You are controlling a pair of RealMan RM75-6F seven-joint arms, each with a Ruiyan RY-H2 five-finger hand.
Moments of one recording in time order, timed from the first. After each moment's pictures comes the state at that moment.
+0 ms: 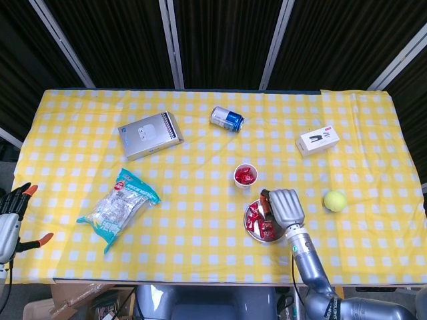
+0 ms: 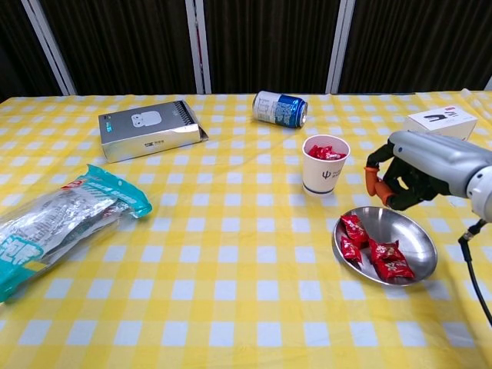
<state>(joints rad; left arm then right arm) -0.08 -1.10 -0.05 -1.70 1.42 1.43 -0.05 0.55 -1.58 0.19 -1.67 -1.01 1.18 -0.53</state>
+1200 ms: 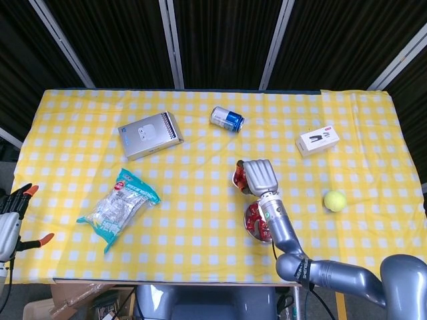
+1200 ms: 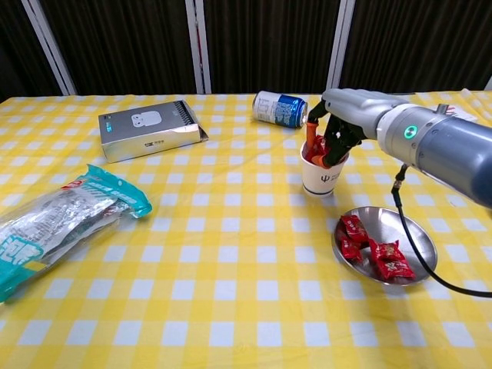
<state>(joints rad) -0.09 -1.08 -0.05 -1.73 1.38 1.38 -0.07 0.82 -1.69 0.34 -1.46 -0.79 1.04 -0.62</state>
